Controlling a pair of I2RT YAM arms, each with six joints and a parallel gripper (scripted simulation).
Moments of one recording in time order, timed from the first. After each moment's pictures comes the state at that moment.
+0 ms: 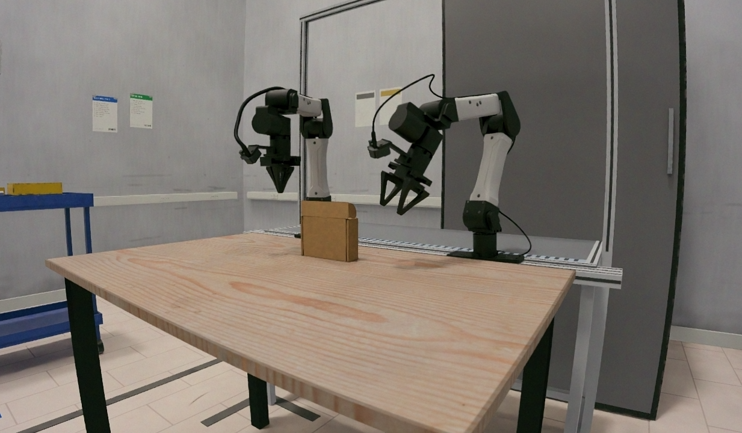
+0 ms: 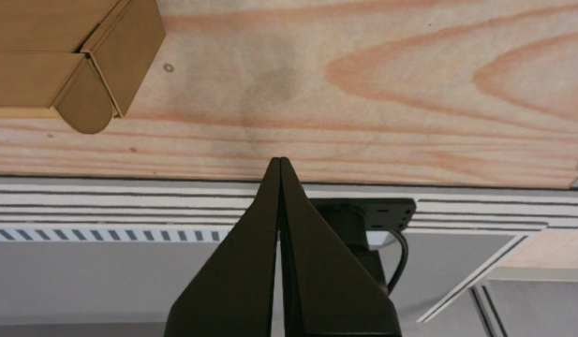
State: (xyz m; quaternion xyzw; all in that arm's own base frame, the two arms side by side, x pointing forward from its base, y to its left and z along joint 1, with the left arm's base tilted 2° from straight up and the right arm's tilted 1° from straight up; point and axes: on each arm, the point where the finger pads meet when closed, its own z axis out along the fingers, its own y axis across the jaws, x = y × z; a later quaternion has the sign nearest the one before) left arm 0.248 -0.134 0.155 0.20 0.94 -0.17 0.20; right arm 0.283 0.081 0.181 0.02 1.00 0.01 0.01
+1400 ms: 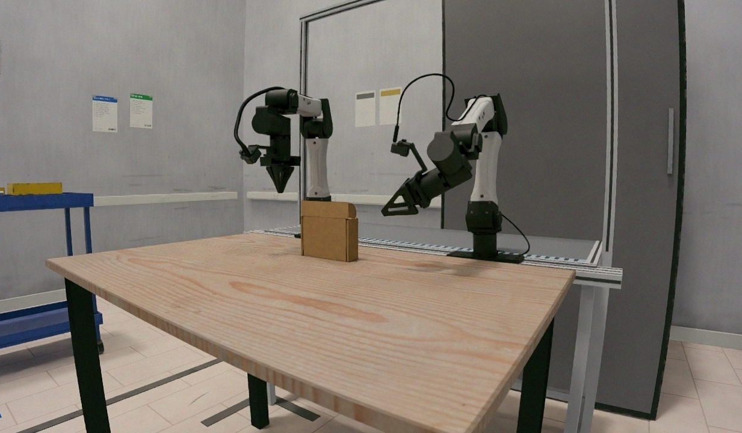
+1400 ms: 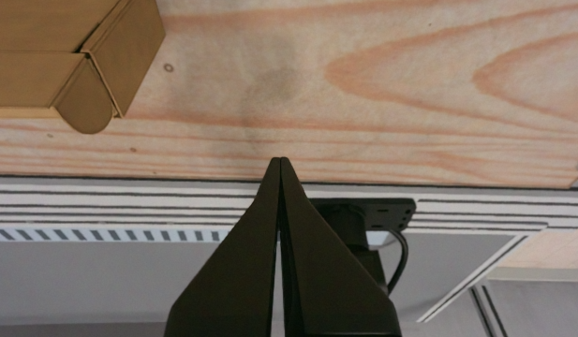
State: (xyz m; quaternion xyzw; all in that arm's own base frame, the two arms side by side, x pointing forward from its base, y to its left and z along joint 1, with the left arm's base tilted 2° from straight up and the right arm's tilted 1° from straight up) left arm 0.257 -0.138 0.153 0.44 0.73 -0.35 0.39; right arm 0.283 0.081 0.181 0.02 1.00 0.01 0.01
